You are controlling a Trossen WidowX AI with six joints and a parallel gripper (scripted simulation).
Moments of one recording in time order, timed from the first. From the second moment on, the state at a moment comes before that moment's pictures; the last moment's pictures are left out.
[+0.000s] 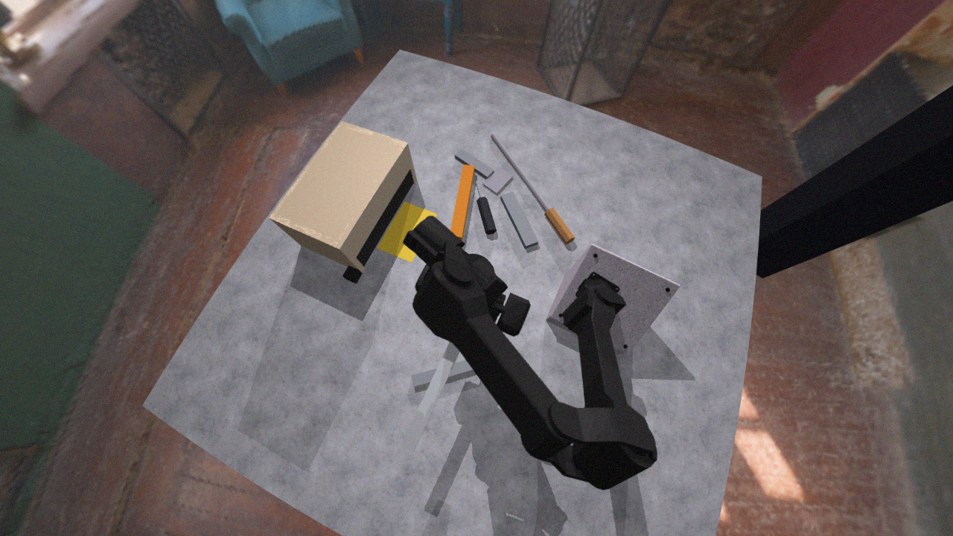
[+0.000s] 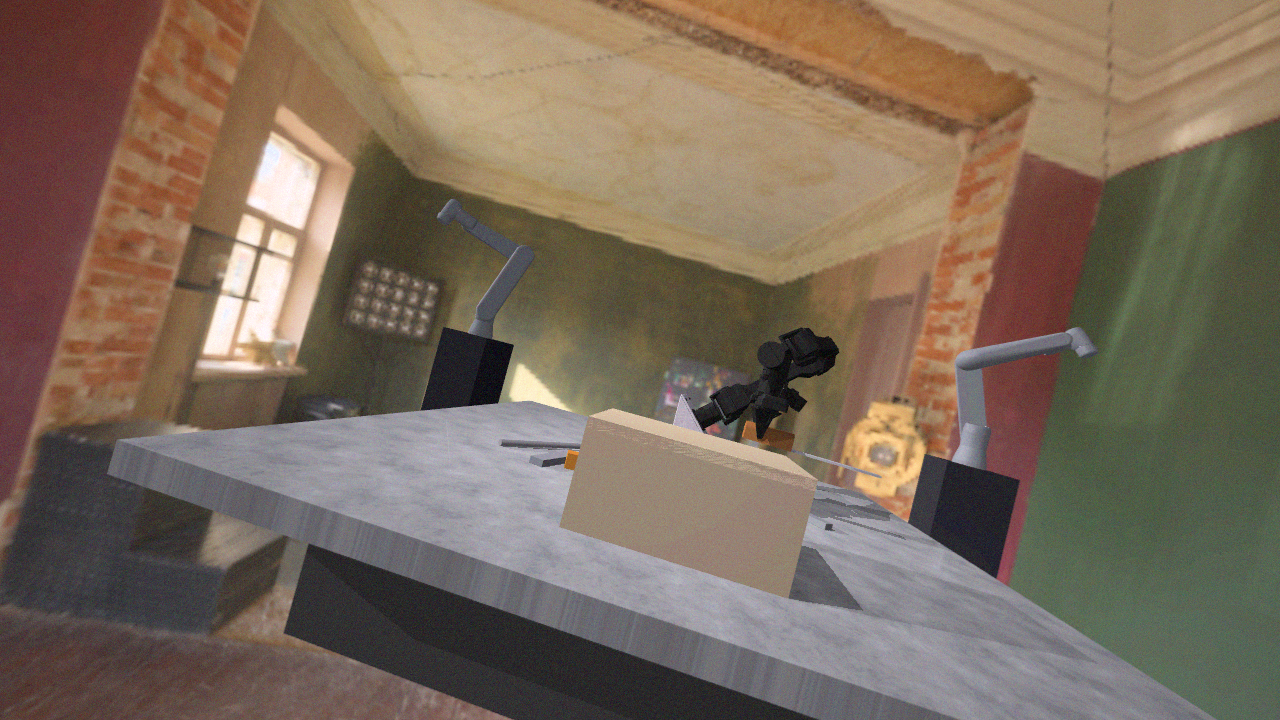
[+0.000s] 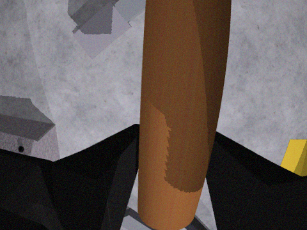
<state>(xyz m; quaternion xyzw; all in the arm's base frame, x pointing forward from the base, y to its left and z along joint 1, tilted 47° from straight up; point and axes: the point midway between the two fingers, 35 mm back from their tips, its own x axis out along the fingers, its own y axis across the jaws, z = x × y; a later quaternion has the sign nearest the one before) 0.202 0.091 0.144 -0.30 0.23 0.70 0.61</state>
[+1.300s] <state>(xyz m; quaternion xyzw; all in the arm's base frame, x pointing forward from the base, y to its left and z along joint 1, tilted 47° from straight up) 0.202 0.091 0.144 -0.20 0.33 0.66 0.65</state>
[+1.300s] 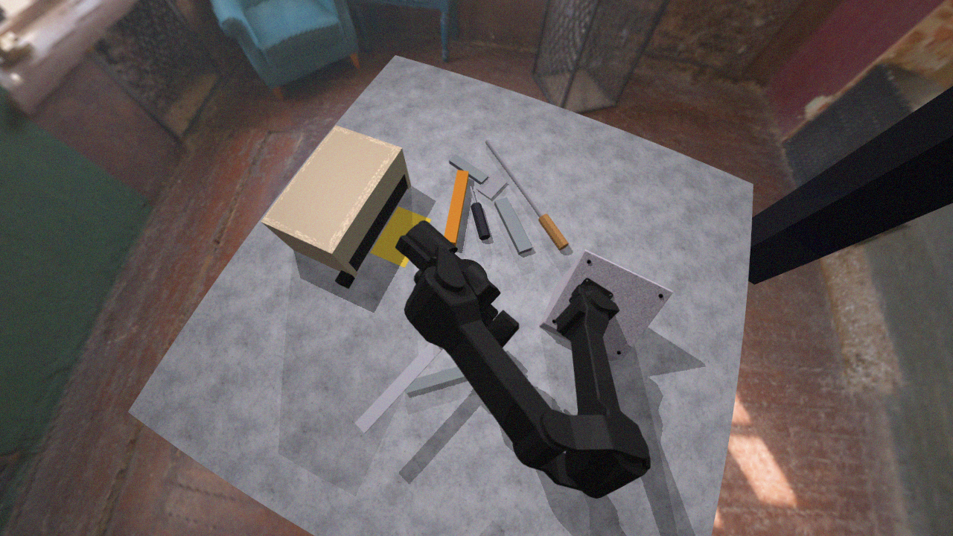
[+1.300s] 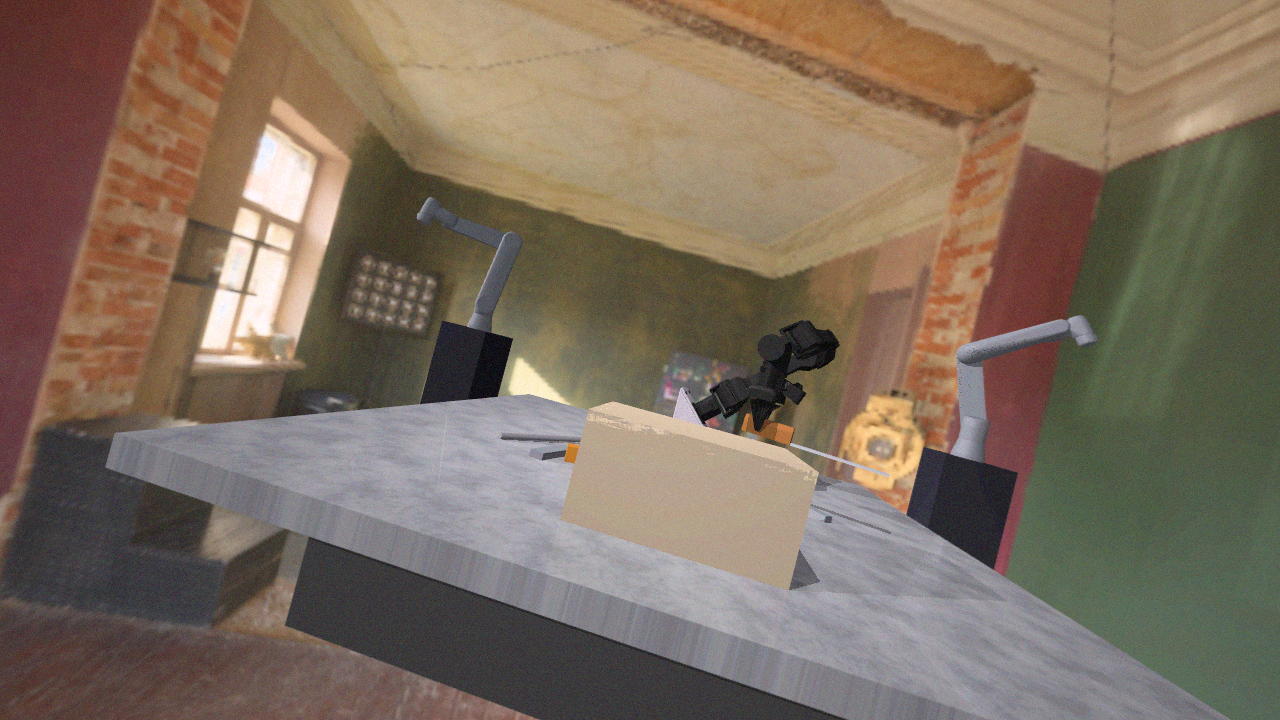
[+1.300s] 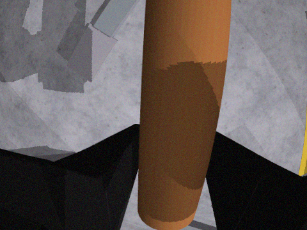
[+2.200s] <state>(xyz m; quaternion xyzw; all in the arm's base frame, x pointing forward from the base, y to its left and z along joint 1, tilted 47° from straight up) 0.202 0.091 0.144 -0.13 0.40 0.62 0.67</state>
